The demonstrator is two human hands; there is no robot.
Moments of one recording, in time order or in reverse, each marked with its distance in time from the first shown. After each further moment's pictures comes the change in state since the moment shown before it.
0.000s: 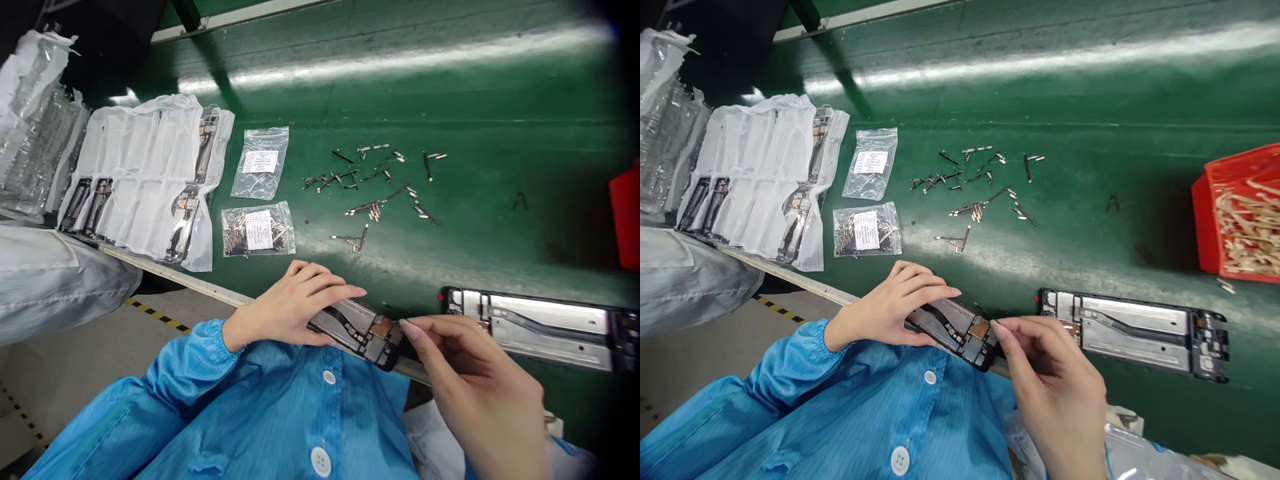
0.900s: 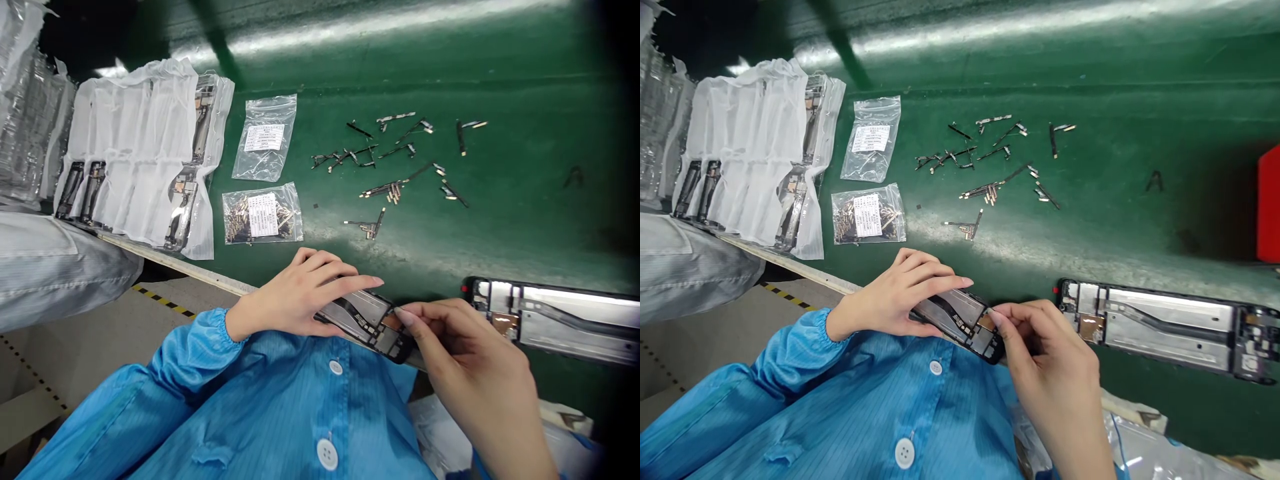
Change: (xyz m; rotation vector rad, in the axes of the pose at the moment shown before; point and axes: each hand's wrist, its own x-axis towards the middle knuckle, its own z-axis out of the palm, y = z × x) left_hand 0.000 -0.001 0.001 0.017 -0.038 -0.009; right_hand 0.007 0.006 0.004 -0.082 -0.161 0.029
